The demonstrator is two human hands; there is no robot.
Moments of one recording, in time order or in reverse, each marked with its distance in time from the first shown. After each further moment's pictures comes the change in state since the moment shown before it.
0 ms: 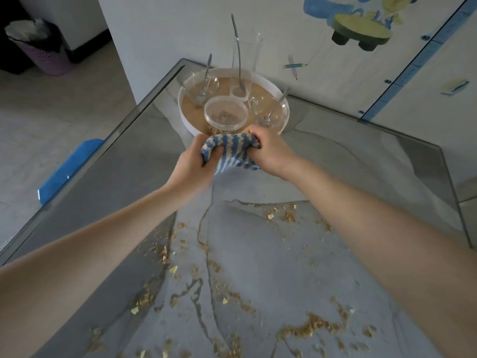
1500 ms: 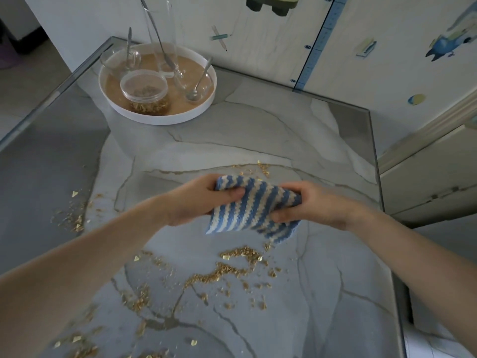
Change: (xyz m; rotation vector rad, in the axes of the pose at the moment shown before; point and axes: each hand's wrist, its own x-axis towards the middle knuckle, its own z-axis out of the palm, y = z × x) left_hand -0.093 0.089 0.118 -0.289 -0.816 -0.170; right_hand -0.208 0.117 -0.120 0.313 -0.396 0.379
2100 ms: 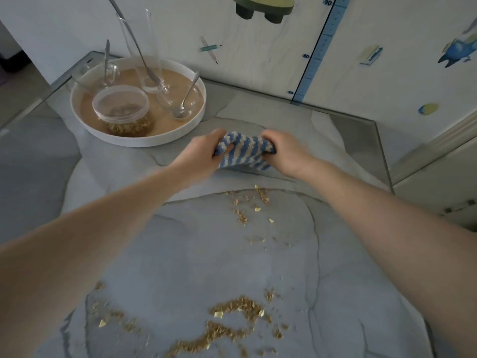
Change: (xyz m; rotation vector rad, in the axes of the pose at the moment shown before) left_hand 0.124 0.018 -0.058 0.673 0.553 0.253; right_hand 0.132 -0.028 -0.064 -0.535 0.518 -0.284
